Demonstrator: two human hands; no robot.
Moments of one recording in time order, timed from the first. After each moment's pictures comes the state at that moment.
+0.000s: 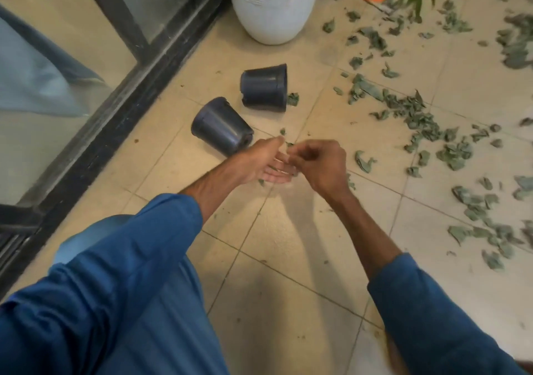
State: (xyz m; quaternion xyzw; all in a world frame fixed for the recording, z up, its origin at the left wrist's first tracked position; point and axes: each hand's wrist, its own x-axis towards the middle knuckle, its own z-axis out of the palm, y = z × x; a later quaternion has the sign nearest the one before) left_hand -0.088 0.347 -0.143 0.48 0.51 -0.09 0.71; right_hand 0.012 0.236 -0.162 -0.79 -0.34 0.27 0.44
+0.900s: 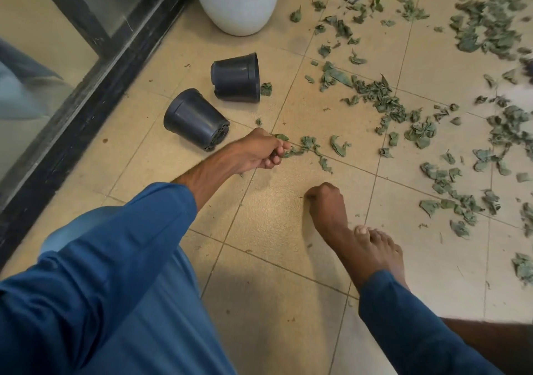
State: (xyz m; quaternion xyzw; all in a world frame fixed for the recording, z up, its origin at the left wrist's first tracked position) left_hand -0.064 0.330 -0.160 0.56 0.44 -0.09 0.70; right_hand 0.011 0.123 -0.257 -0.89 -0.38 0.17 0.16
